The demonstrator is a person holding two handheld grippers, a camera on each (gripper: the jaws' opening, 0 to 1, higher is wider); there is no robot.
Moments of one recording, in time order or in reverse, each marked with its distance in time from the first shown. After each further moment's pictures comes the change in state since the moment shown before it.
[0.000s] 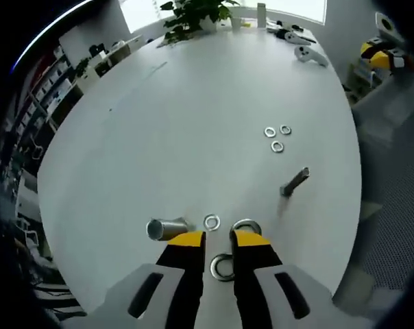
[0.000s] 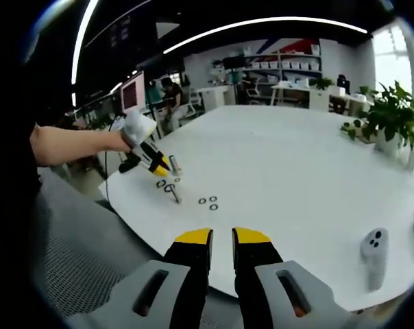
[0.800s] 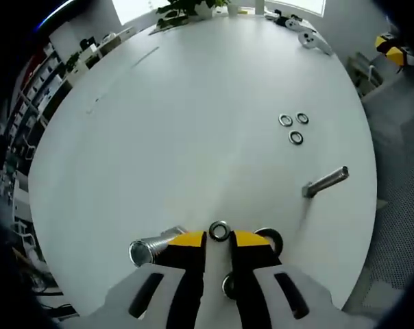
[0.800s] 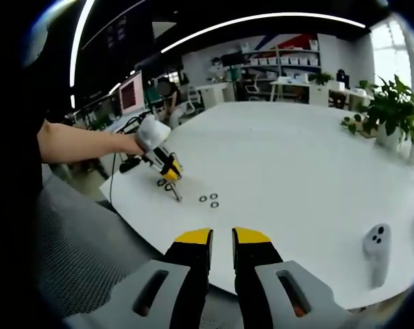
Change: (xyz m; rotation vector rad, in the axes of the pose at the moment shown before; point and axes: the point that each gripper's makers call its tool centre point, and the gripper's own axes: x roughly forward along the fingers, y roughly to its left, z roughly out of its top) left arm 0.031 0.009 -0.002 0.006 0.048 -0.036; right arm 0.002 -0.001 -0.003 0.018 0.020 0.009
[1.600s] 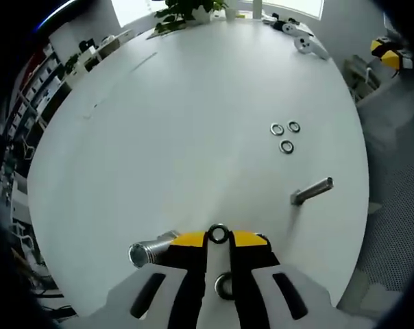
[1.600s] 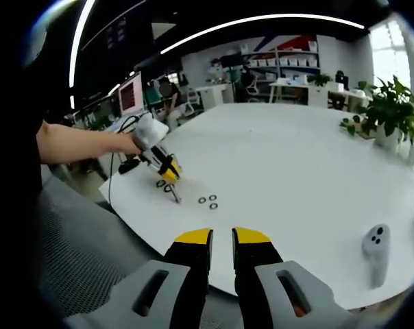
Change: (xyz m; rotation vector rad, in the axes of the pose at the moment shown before) left arm -0.015 -0.010 0.011 0.007 -0.019 -0.026; right arm -0.002 -0.001 0.001 -0.002 -0.008 -0.006
